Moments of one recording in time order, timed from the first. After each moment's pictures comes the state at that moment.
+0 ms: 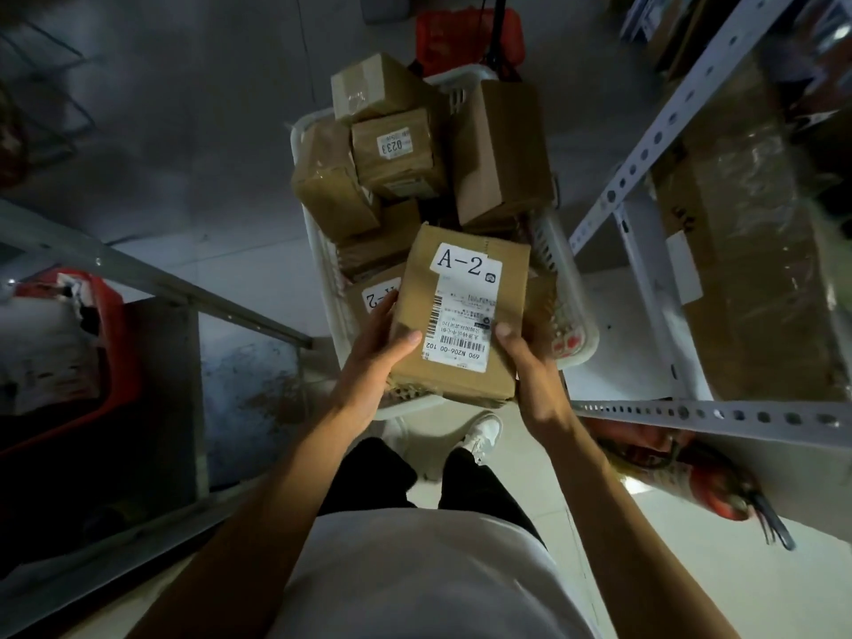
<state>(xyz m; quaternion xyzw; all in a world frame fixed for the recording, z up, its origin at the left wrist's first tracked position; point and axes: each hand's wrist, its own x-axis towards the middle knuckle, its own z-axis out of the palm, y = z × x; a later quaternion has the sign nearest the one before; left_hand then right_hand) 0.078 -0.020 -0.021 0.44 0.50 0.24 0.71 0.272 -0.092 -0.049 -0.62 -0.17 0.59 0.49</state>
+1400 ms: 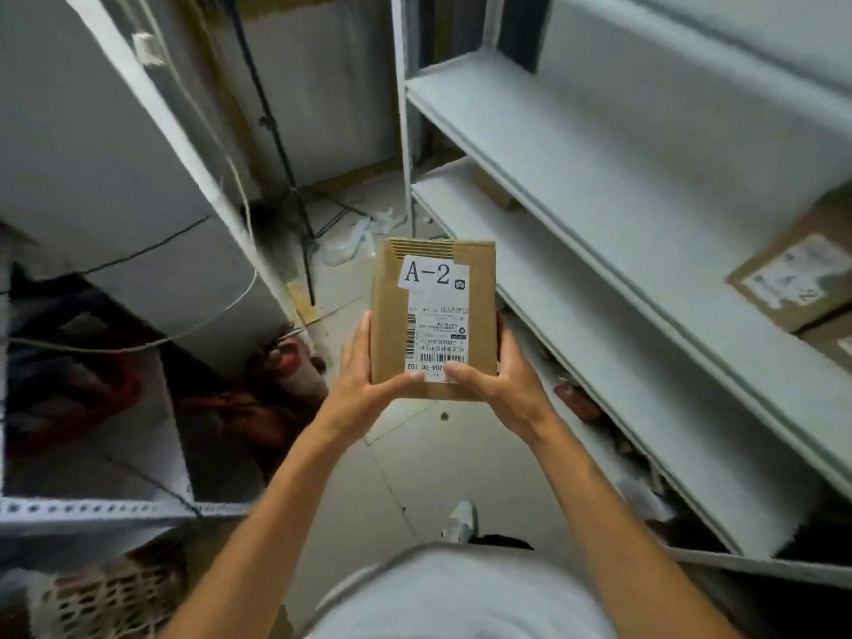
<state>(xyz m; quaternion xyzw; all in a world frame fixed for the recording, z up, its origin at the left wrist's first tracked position) 0.208 -0.499 0.053 0.74 -0.23 -0.32 0.55 0.095 -0.668 0.043 -0.68 0.25 -0.10 0.69</state>
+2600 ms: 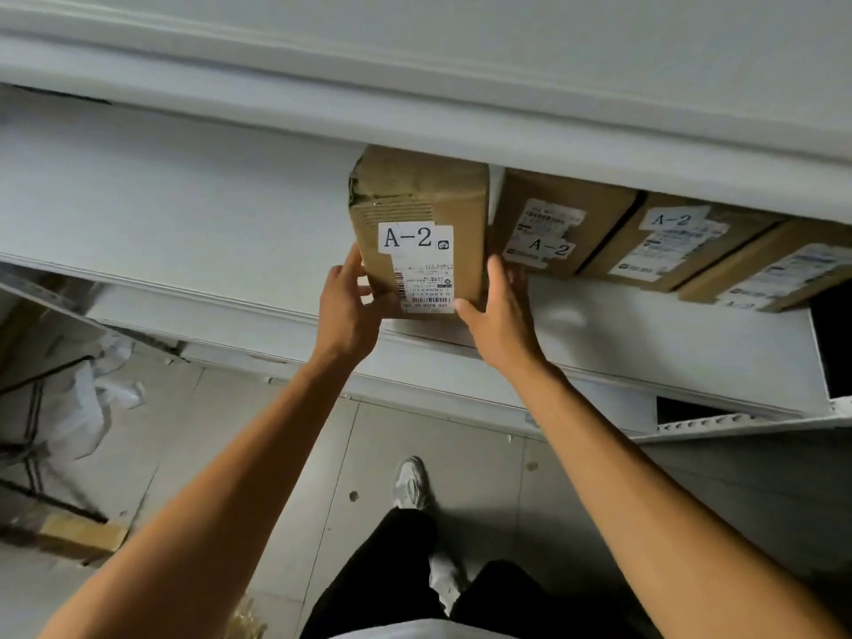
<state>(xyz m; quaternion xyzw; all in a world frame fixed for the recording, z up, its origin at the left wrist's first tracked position) 0.229 -1.024 -0.033 0.69 -0.53 -0.33 0.36 0.034 -1.037 -0.035 -0.65 0.64 -0.26 0.31</state>
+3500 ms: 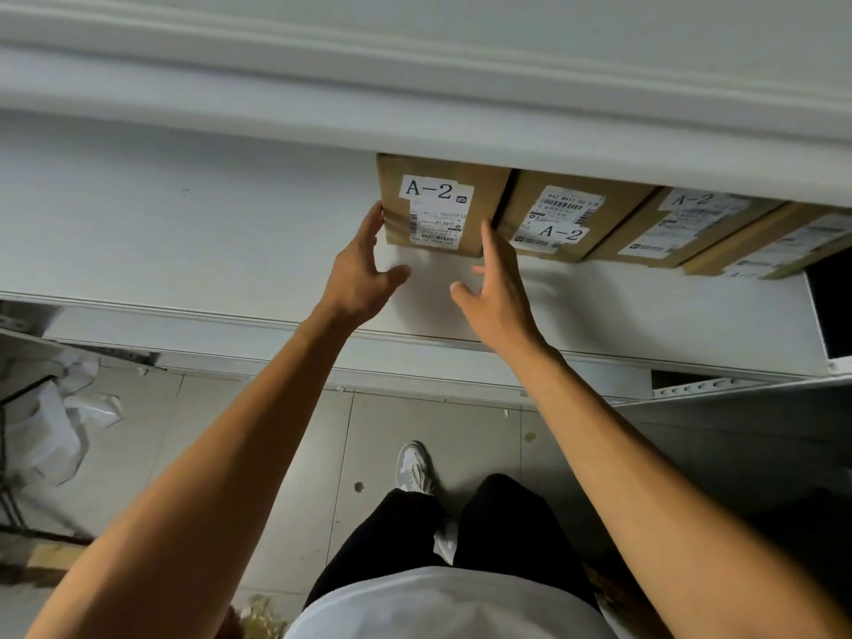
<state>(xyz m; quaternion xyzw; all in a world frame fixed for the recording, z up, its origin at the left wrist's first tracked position) 0.254 -1.087 -0.038 0.62 -0.60 -0.41 0.30 0.066 -1.061 -0.047 -0.61 0.65 -0.27 0.37</state>
